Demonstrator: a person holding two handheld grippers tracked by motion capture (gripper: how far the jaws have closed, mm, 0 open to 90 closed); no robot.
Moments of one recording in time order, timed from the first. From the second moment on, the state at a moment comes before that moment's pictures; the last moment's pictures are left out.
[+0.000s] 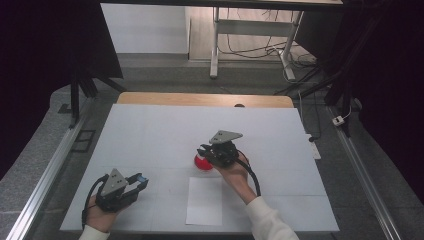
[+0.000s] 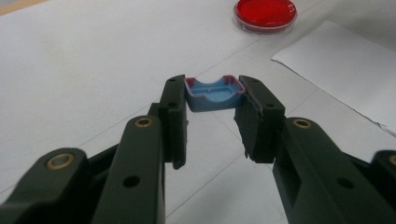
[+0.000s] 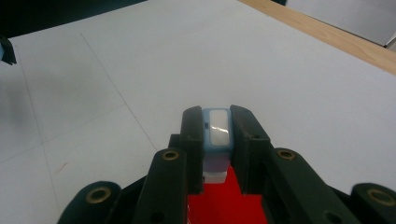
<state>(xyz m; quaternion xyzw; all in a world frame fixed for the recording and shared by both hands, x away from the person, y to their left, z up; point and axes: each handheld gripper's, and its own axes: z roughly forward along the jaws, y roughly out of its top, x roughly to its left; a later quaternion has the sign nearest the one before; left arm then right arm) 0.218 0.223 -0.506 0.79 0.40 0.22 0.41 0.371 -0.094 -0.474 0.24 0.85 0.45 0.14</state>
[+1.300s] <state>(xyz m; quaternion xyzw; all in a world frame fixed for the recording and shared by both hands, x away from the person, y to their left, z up) 0.218 0.224 -0.507 0.79 0.40 0.22 0.41 0.376 -0.085 -0.496 0.24 0.87 0.40 0.14</state>
